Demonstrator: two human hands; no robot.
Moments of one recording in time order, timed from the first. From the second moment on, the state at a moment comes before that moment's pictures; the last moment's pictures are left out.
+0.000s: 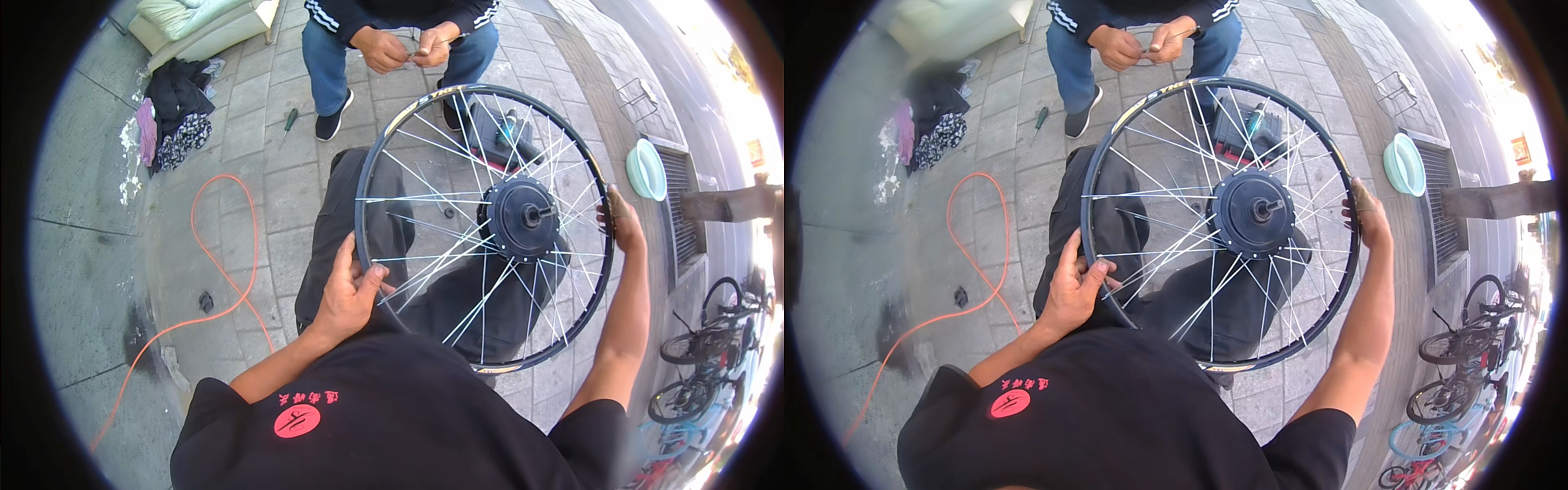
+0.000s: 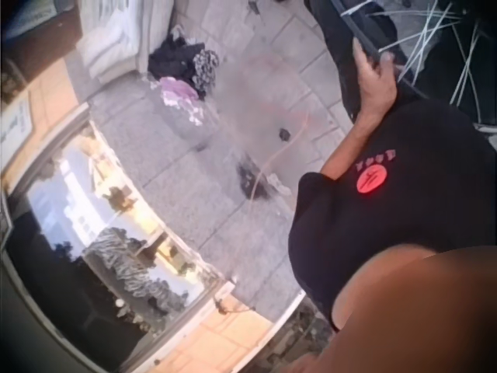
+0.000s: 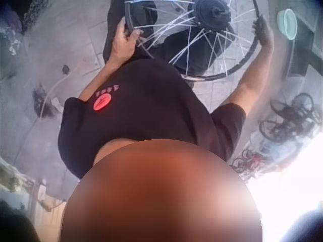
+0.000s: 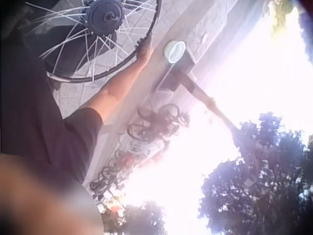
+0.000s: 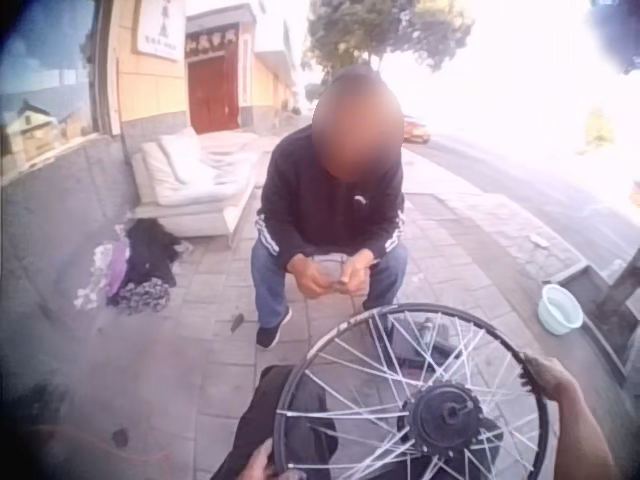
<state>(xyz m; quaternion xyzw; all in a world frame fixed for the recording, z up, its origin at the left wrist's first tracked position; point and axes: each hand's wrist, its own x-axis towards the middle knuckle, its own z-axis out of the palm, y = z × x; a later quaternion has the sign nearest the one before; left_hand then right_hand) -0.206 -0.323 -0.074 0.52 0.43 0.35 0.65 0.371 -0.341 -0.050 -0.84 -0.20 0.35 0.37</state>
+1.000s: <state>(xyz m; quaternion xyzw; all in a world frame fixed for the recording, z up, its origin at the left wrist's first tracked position) -0.176 -0.090 -0.072 0.74 0.48 0.23 0.40 0.192 -0.527 -0.104 -0.79 0.02 0.29 0.54</state>
